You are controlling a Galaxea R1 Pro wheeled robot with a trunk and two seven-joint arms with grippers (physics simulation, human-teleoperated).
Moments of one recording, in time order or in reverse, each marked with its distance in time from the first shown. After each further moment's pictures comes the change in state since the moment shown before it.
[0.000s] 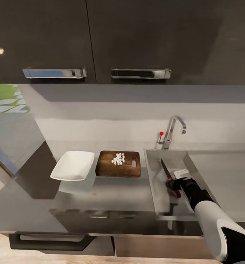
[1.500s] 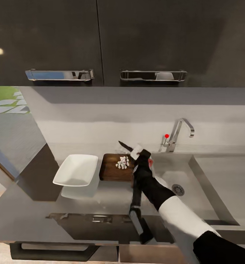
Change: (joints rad) left arm 0.000 0.008 0.002 0.001 0.001 0.000 -0.002; right arm 0.001 0.245 0.744 -0.360 0.178 0.253 -0.271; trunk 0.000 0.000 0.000
